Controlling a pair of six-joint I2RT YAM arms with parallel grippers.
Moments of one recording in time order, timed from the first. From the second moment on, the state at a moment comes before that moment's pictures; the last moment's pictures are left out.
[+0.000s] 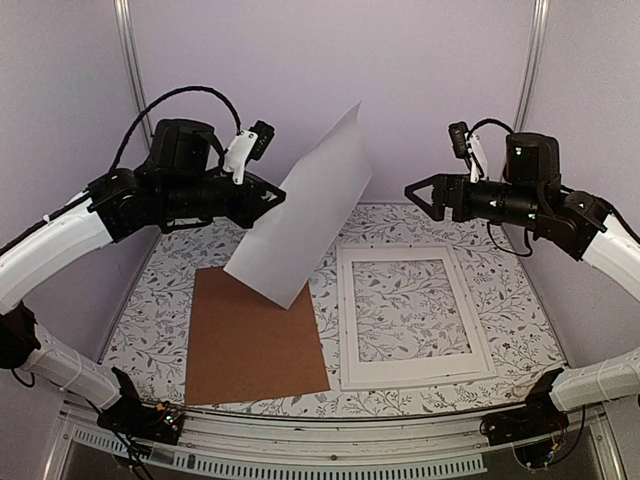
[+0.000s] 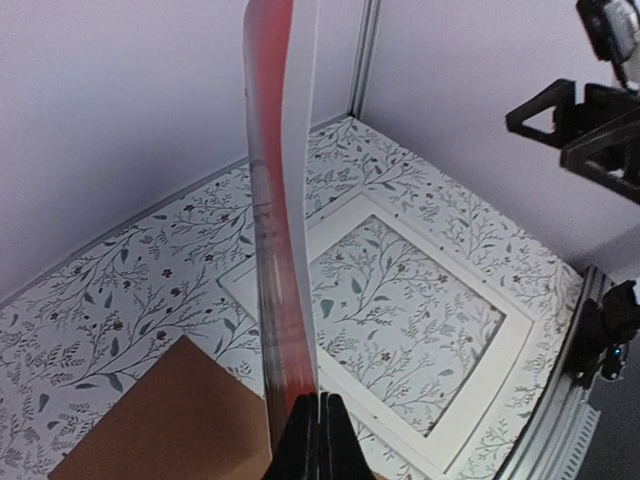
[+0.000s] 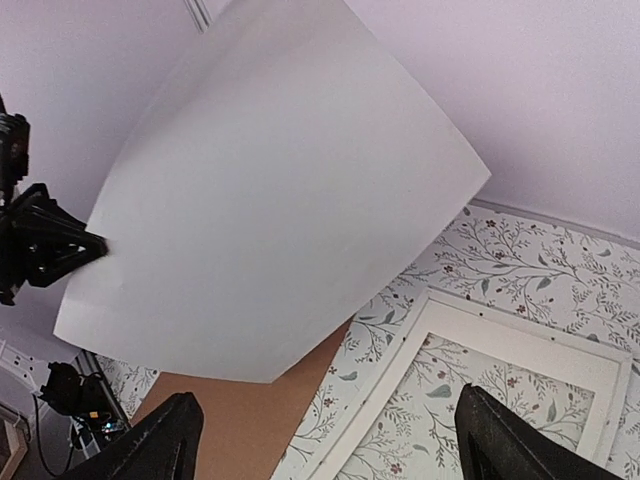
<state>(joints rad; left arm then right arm) -0.84 1.34 1.42 -0.51 -0.04 -0.12 0.66 1.14 1.22 -0.36 -0.14 0.29</state>
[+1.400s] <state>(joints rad) -0.76 1.09 0.40 0.36 0.22 -1.03 0.43 1.53 0.98 -0.26 -0.52 0.56</state>
